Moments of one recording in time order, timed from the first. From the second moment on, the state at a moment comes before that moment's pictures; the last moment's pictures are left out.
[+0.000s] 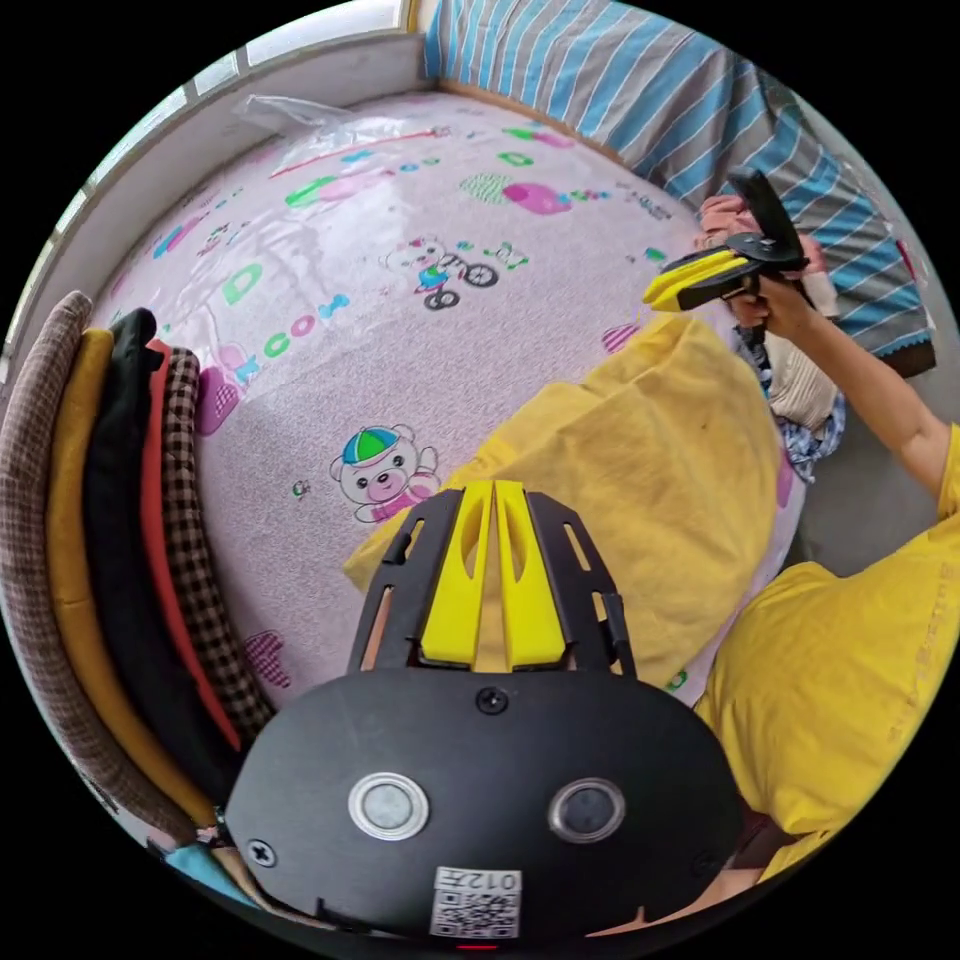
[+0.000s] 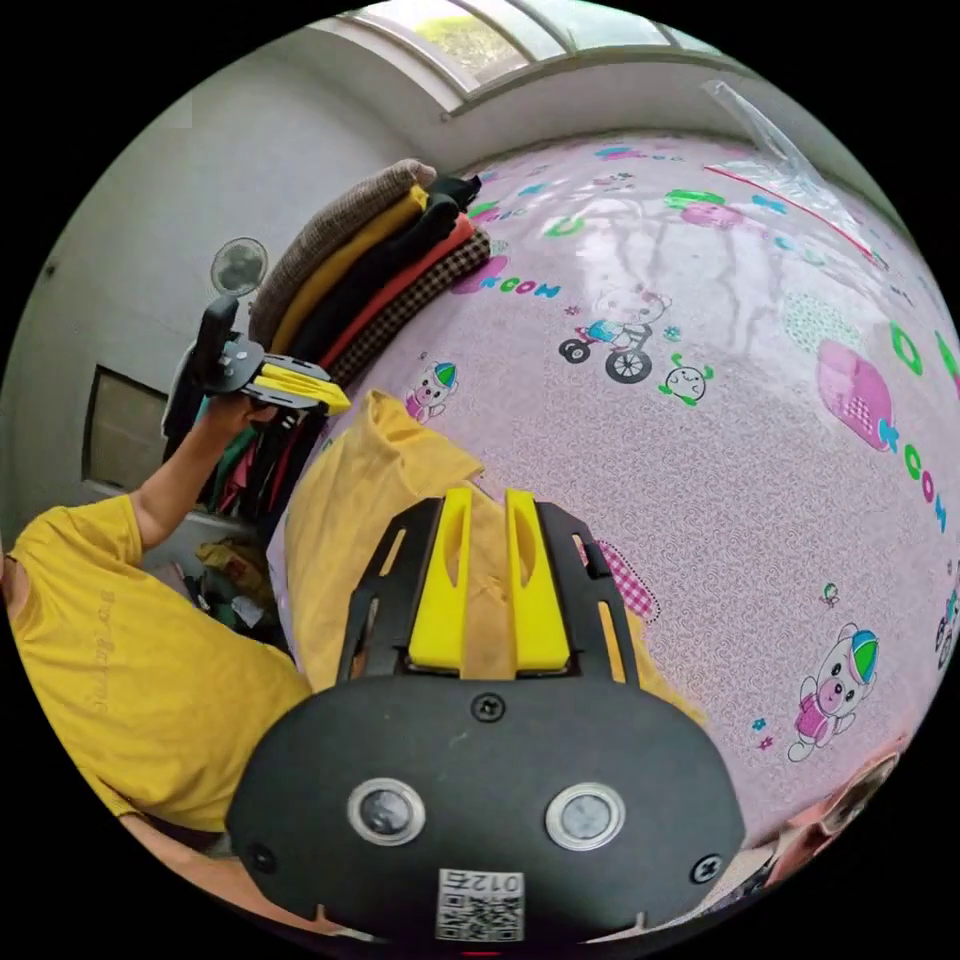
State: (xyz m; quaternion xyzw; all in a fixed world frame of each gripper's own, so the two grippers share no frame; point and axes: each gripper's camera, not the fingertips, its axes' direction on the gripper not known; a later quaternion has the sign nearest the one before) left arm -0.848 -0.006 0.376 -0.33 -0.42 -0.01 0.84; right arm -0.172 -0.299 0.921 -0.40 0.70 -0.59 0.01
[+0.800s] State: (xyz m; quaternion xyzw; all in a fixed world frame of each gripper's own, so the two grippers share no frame) left arm -0.959 0.020 0.474 -0.54 -0.23 0.12 0.80; right arm -0.209 -0.284 0.873 -0.45 0.74 -0.45 -0.21
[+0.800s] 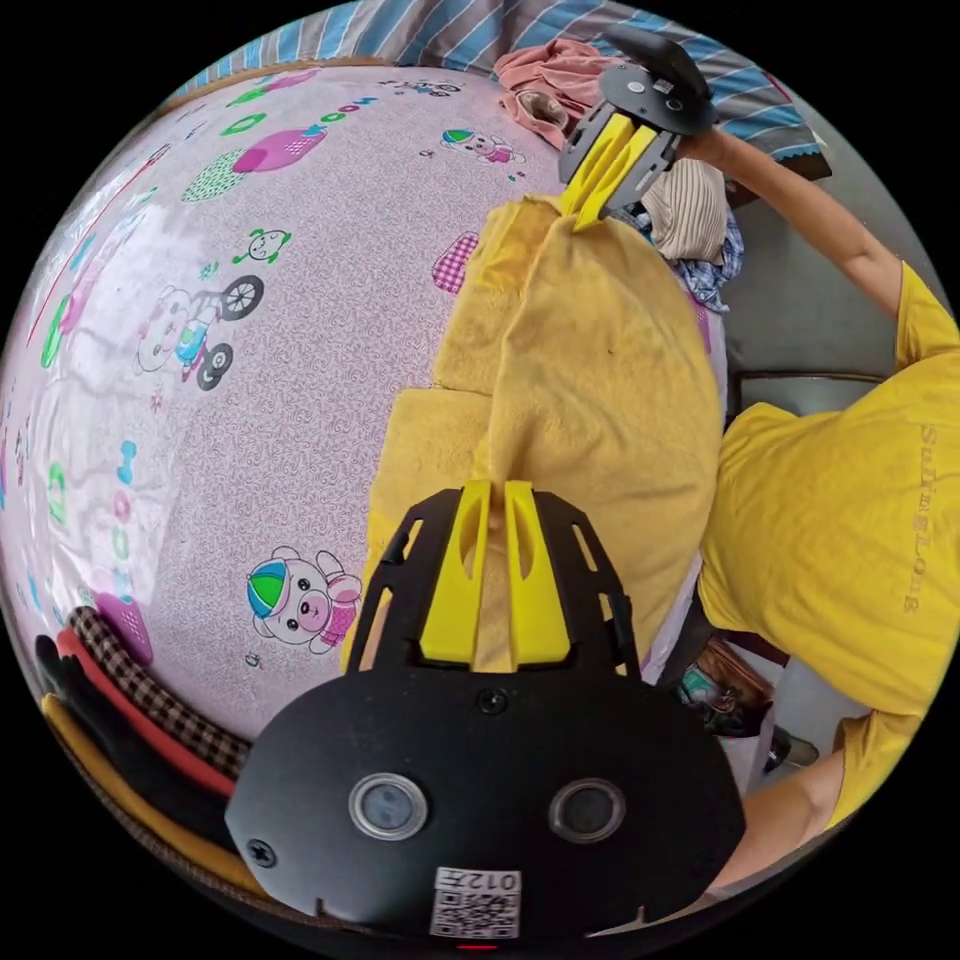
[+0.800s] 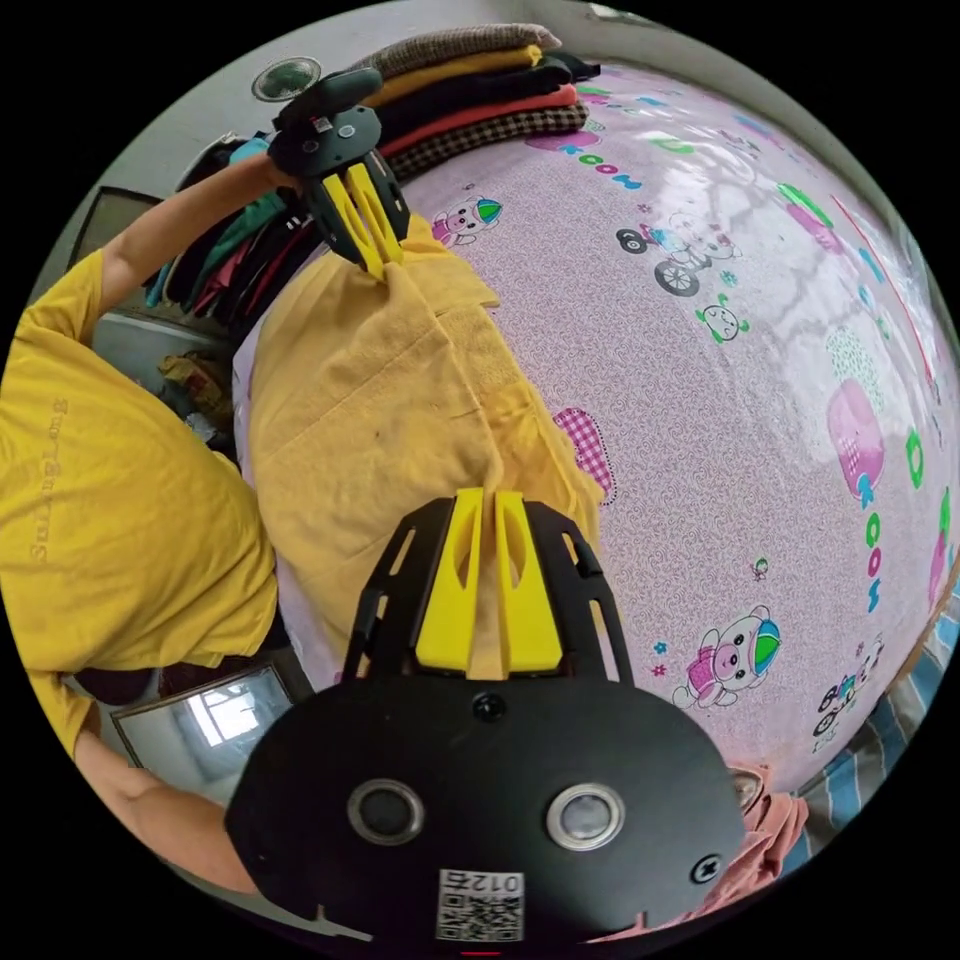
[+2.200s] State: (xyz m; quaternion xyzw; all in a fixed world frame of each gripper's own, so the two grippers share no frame) left arm -1.033 0.069 0.308 -0.32 -0.33 -0.14 0.87; right arm -0.541 -0.267 0.699 -0.14 0.73 -0.61 0.26
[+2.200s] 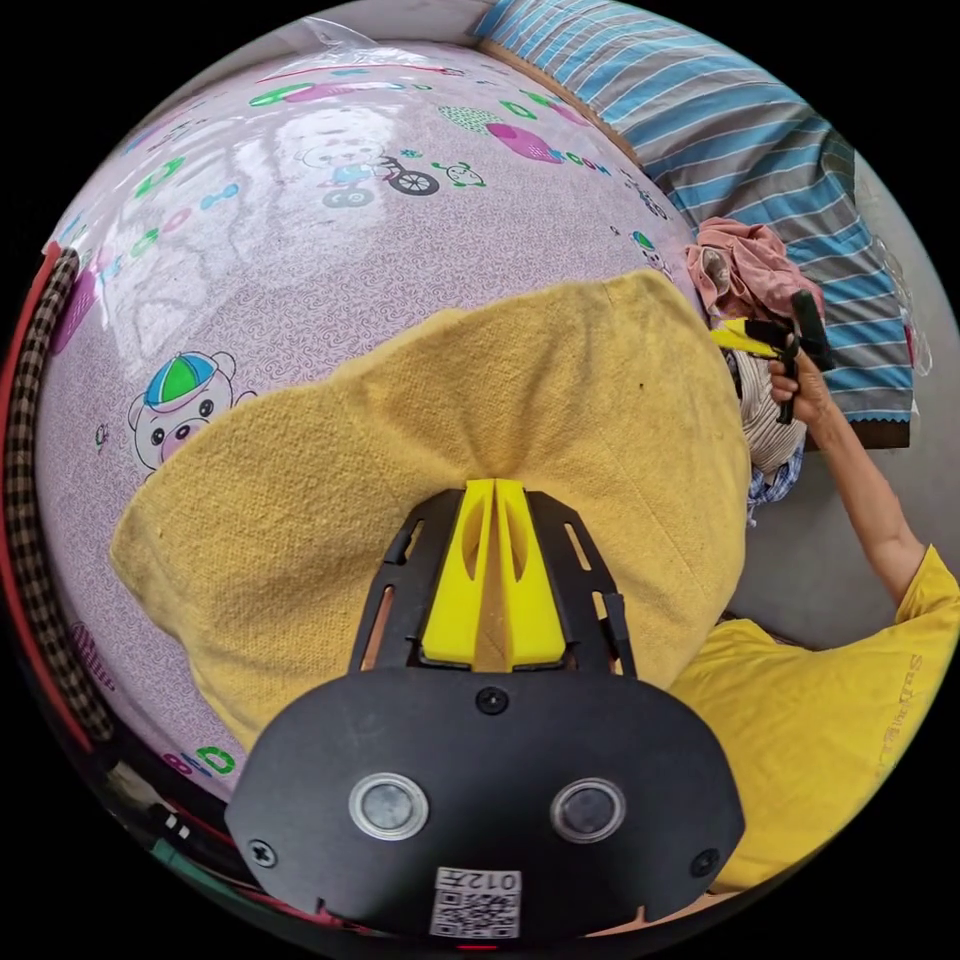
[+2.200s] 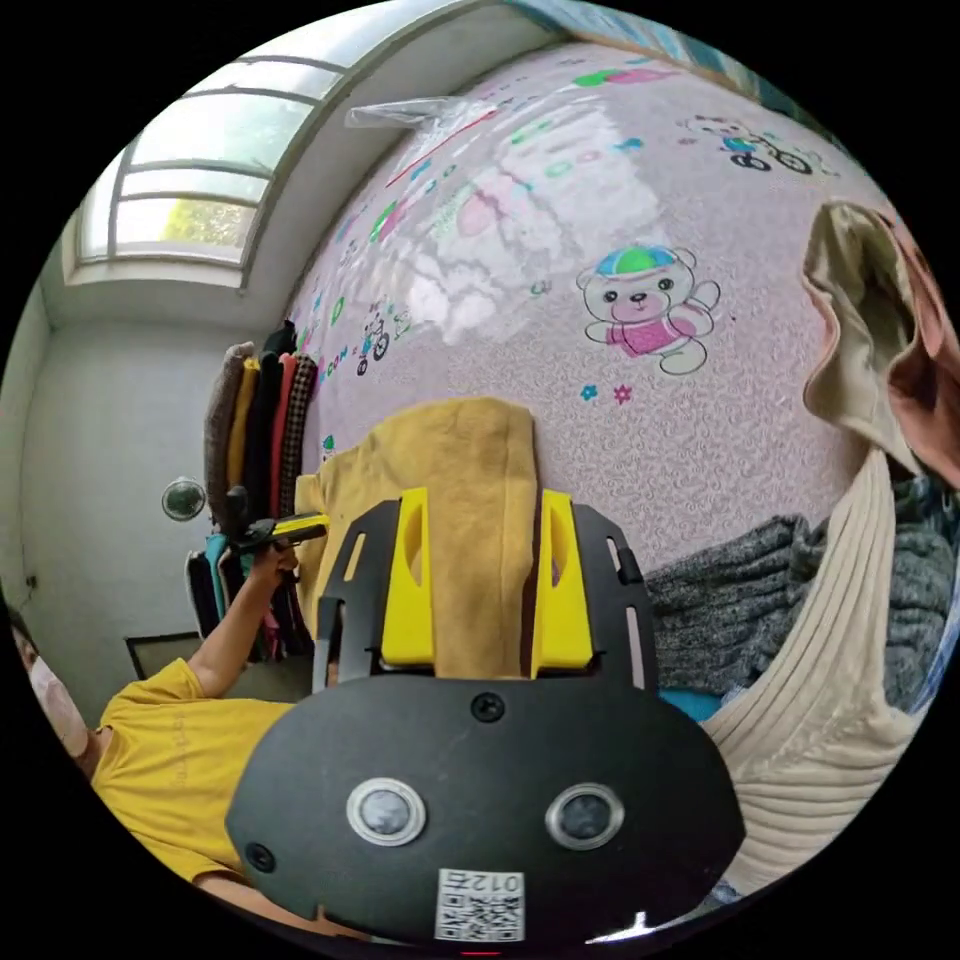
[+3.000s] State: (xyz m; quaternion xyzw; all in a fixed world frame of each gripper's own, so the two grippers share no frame) left arm -1.007 0.040 0.268 -0.35 -0.33 -0.12 0.87; right arm -0.503 -0.187 0.531 -0.17 0.72 -0.65 0.17
